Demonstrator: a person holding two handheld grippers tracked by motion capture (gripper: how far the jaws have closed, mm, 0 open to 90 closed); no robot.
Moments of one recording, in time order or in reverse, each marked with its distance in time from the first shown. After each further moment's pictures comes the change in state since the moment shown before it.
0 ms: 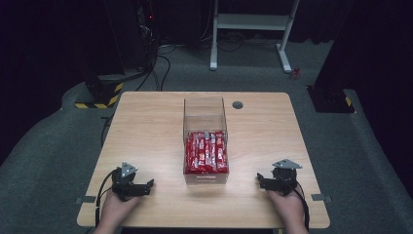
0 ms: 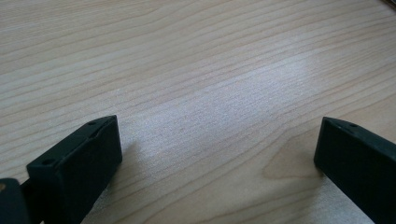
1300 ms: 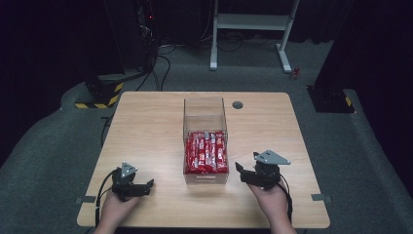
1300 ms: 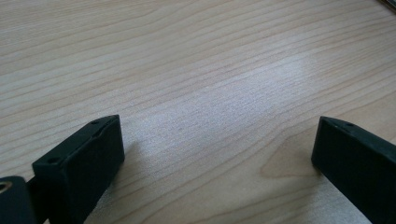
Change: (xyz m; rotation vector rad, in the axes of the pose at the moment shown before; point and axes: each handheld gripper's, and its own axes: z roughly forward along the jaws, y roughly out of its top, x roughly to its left) left arm -0.001 0.000 -0.001 -0.003 -0.005 0.000; right arm 0.074 0.063 -0.048 -0.227 0.158 -0.091
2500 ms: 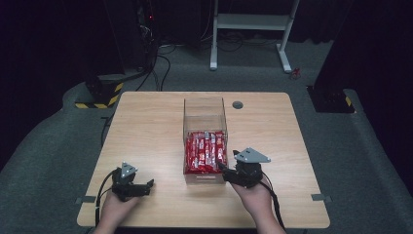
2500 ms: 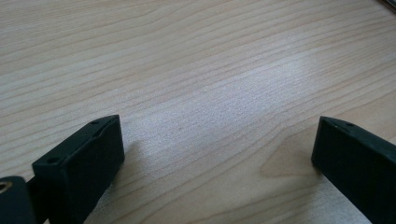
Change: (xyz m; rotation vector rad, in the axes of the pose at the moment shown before) left arm 0.000 0.000 0.000 -0.001 -0.002 -0.003; right arm 0.046 0.026 0.012 -0.014 0.075 -0.062
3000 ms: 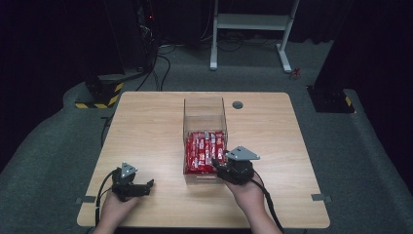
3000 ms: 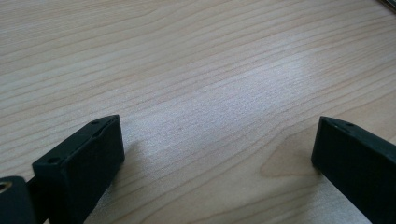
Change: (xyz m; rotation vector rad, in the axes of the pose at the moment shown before) left arm 0.000 0.000 0.000 0.000 0.000 0.001; right arm 0.014 0.006 0.017 0.021 -0.018 0.006
